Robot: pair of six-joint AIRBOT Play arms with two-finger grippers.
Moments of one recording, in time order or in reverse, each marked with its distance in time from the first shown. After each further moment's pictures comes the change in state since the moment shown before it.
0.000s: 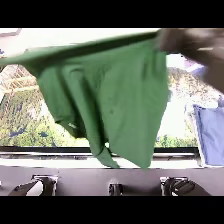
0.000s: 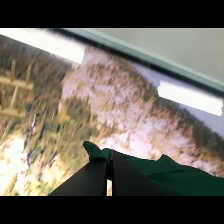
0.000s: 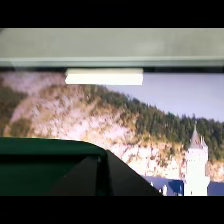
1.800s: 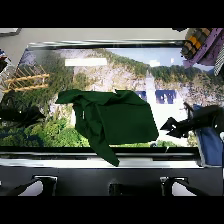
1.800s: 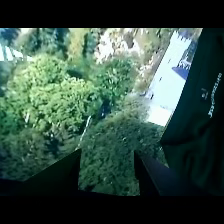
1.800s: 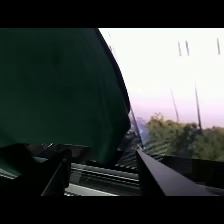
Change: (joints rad) left arm 0.067 -0.193 -0.456 -0.108 -0.230 0.131; right arm -0.807 -0.162 -0.898 0.796 -0.328 -0.570
